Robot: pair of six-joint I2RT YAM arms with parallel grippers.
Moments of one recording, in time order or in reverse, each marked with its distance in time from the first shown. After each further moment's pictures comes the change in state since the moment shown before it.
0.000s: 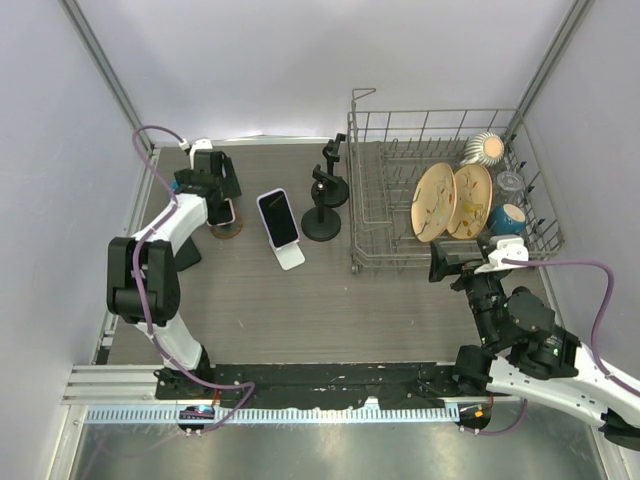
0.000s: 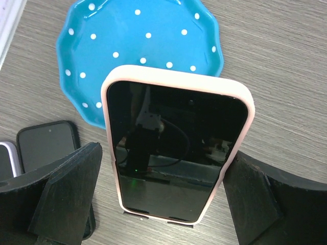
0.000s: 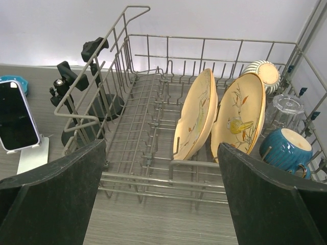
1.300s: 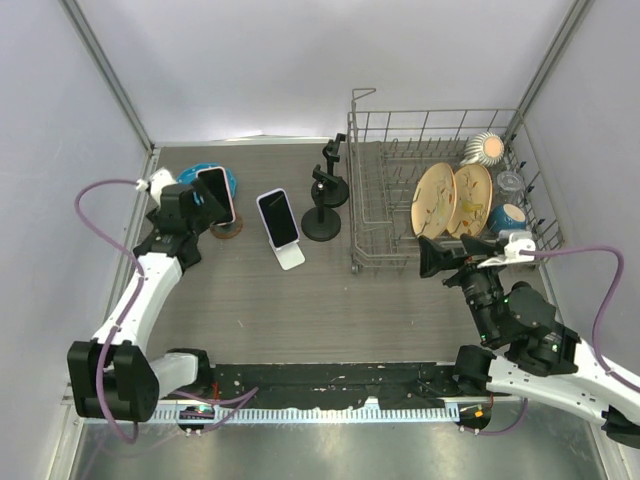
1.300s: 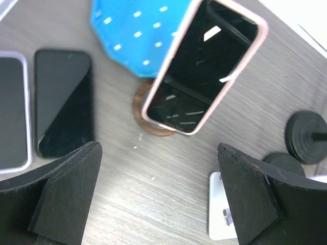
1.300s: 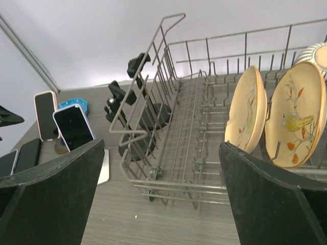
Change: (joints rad) left arm 0.089 -0.564 -0.396 -0.075 0.110 -0.332; right arm 0.000 0.057 0.016 0.063 -0.073 0.238
